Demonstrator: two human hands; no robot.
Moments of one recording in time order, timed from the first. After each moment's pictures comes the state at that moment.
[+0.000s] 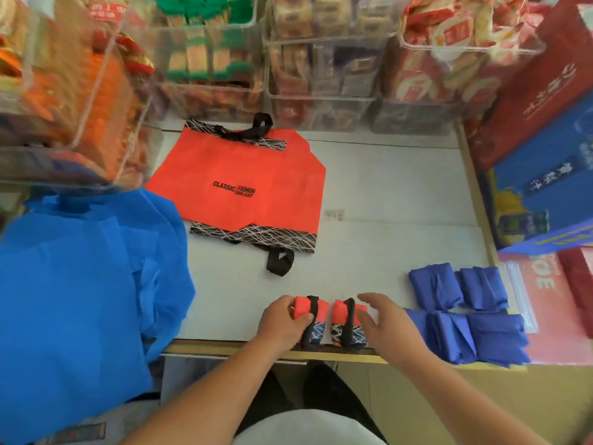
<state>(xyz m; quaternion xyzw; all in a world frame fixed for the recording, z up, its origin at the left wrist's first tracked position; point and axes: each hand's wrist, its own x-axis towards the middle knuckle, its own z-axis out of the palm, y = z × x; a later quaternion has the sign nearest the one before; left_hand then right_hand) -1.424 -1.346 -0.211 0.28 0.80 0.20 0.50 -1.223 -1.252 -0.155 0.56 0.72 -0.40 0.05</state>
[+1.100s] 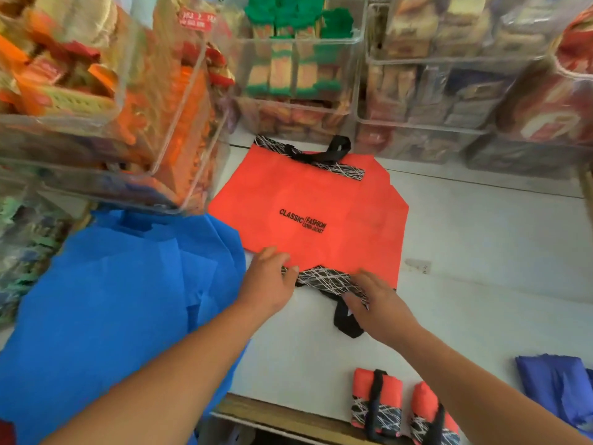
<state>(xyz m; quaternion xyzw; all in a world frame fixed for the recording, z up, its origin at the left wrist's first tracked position) -1.649 -1.292 -0.225 0.41 0.86 0.19 0.26 -1.425 -1.176 -0.223 0.42 0.83 -0.35 0.09</state>
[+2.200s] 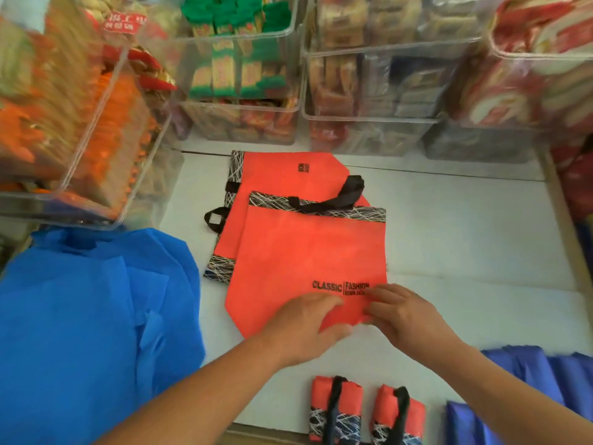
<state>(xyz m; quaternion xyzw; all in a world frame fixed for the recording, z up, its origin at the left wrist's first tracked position) -1.526 -1.244 -0.222 0.61 0.68 0.16 0.36 -1.314 -1.107 -0.239 0.21 0.96 -0.17 -0.04</state>
